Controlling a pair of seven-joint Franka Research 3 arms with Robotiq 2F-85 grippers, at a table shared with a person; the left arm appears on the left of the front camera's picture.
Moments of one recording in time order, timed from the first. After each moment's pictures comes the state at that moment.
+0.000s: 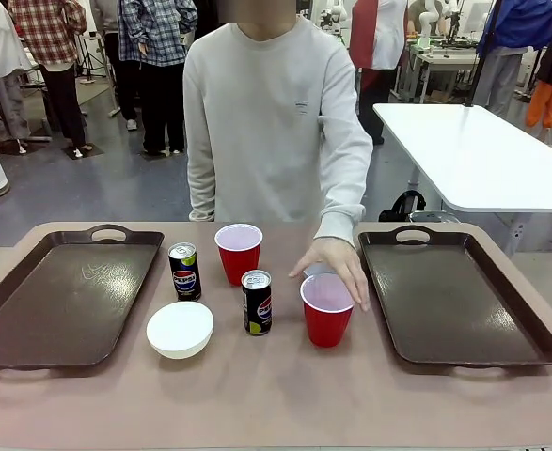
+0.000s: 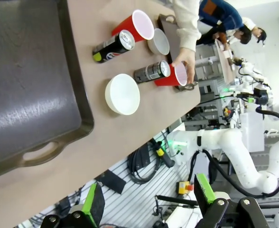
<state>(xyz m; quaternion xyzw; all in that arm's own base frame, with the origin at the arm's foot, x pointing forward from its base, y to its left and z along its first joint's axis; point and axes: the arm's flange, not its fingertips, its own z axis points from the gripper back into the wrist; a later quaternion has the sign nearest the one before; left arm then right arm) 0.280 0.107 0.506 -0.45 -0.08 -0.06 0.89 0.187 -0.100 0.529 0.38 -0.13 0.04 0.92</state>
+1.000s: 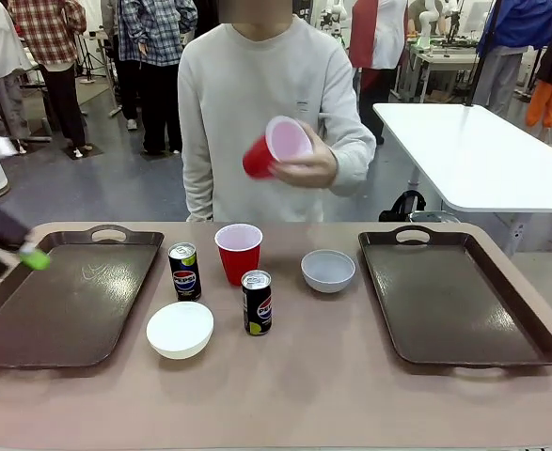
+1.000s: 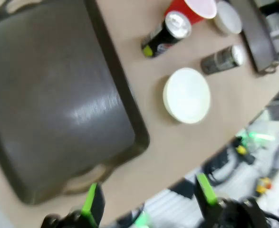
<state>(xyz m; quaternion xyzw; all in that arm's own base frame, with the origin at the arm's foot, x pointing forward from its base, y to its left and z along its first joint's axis) 0.322 -0.016 0.478 -0.21 -0.10 -0.14 0.96 0.183 -0.101 0.541 0.36 -0.15 0.06 0.92</state>
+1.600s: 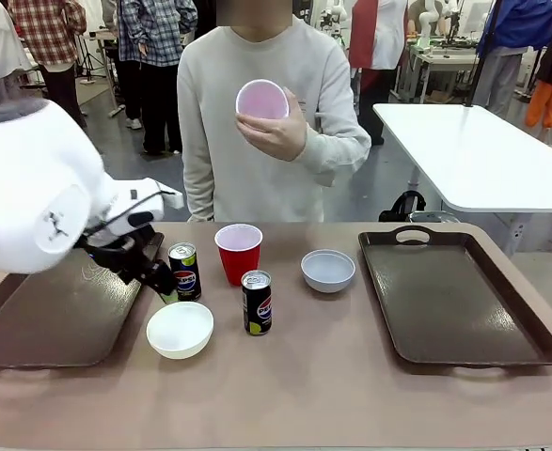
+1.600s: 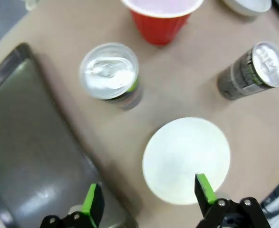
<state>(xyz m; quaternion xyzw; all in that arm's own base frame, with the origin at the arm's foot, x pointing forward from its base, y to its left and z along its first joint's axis) 0.348 -0.210 0.402 -0.03 -0.16 -0.26 0.95 0.183 -0.101 0.541 0.36 -0.15 0.06 0.92</state>
